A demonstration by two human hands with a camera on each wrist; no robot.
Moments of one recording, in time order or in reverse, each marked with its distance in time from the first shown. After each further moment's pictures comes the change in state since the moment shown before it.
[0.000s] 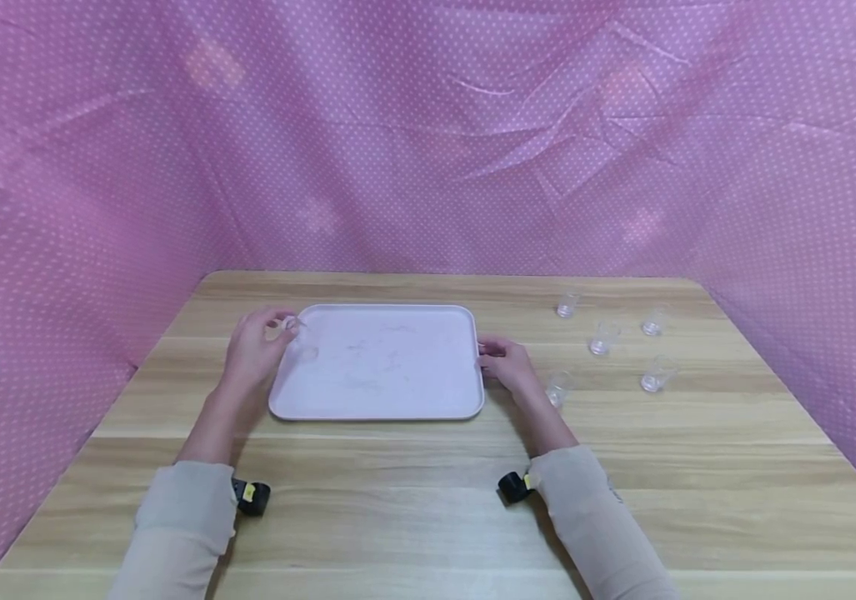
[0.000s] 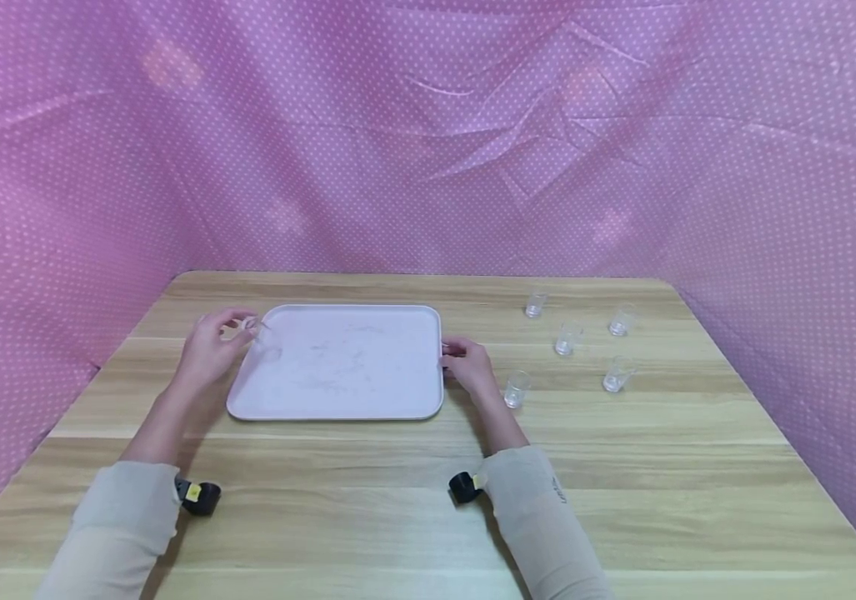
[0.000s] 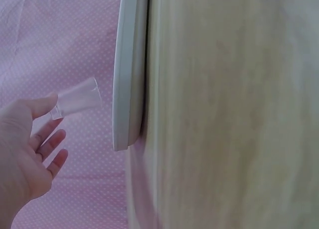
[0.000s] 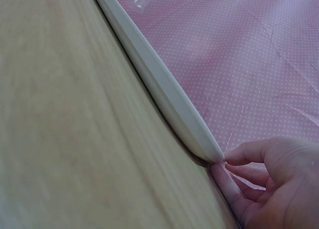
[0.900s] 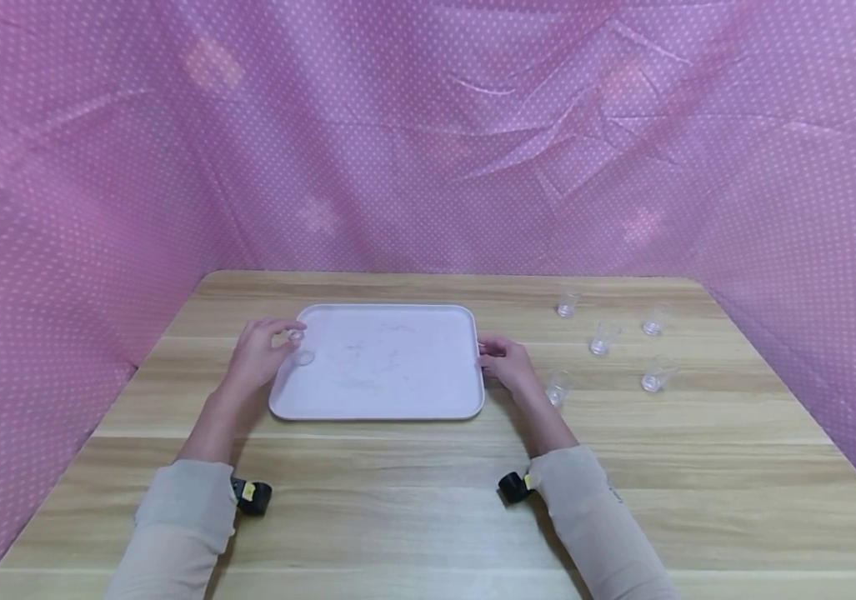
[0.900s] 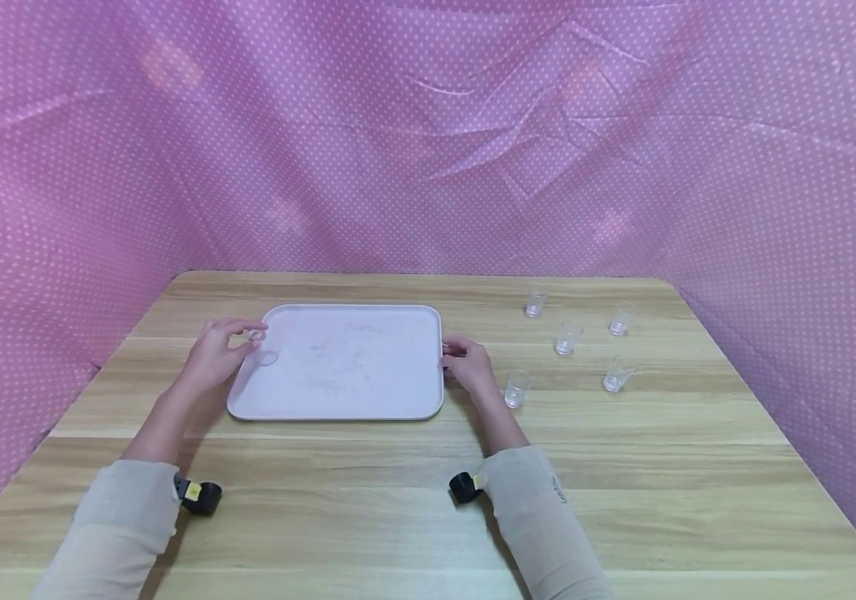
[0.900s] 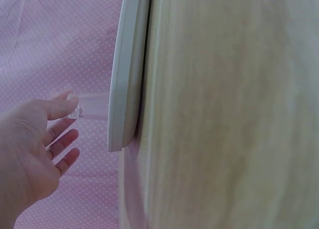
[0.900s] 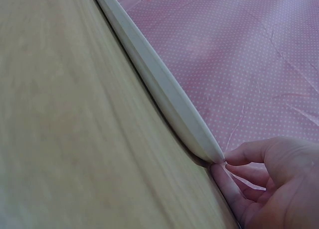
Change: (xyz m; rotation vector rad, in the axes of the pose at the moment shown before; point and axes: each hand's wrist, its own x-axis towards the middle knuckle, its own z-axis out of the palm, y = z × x) left_hand 0.002 -0.012 0.004 0.065 -0.130 0.031; right_hand 0.001 0.000 0.000 -0.016 0.017 0.007
